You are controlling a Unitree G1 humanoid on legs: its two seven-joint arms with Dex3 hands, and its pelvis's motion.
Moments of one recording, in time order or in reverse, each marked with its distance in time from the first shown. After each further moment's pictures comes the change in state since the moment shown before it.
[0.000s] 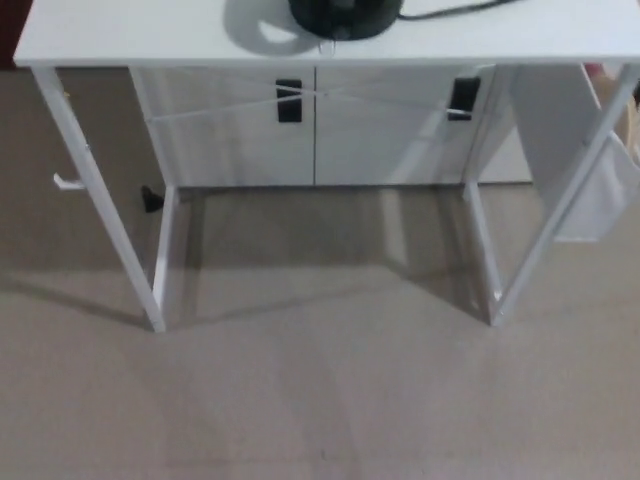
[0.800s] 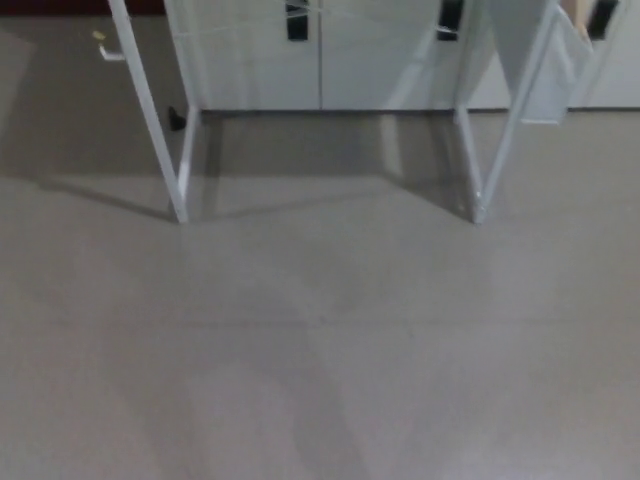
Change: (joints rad) left_arm -0.067 -0.012 0.033 -0.028 -0.009 0.046 -0.012; right_arm -0.053 0.011 -0.021 -0.063 0.023 0.069 0.010
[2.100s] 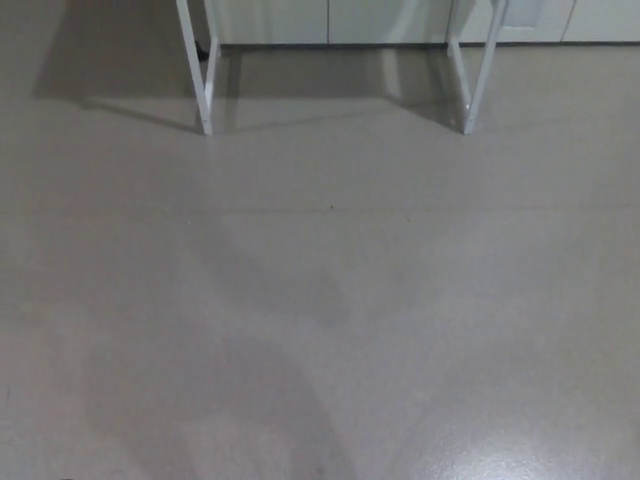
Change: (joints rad) left_arm -0.020 -0.014 0.050 -0.006 -0.011 0.022 -0.011; right_arm -0.046 0.017 -0.024 -0.064 0.030 0.084 0.025
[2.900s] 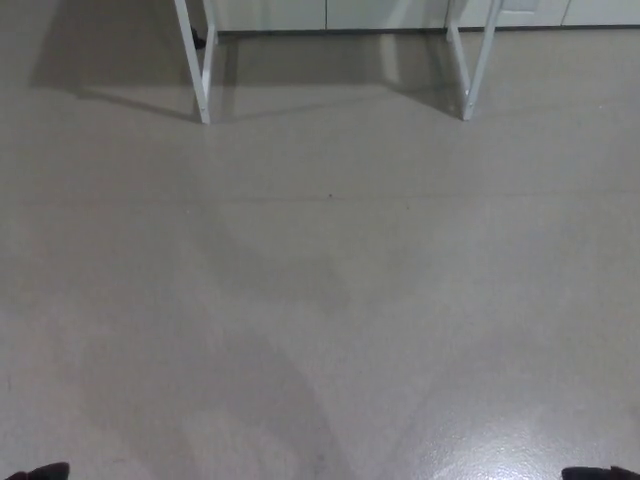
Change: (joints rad) left_arm -0.017 -0.020 0.005 -0.038 0.043 -0.007 0.086; right_arm -0.032 0.020 -0.007 -0.052 -0.018 0.086 -0.044
